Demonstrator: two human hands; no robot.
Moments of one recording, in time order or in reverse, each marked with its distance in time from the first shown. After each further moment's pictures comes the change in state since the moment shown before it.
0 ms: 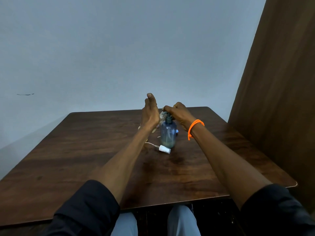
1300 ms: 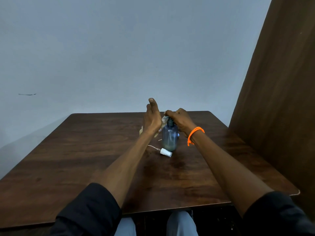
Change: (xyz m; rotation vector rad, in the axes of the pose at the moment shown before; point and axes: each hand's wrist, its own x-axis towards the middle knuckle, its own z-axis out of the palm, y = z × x) left_hand 0.009 -0.011 0.006 -0.016 0.019 -0.035; right_hand 0.005 0.013 0.005 -0.034 0.007 -0.008
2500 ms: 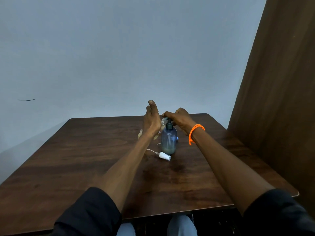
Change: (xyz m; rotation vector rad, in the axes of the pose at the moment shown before) left_hand -0.006 0.012 -0.002 -0.005 -0.020 0.021; right_hand 0.010 -0.010 -0.010 -0.014 0.000 0.029
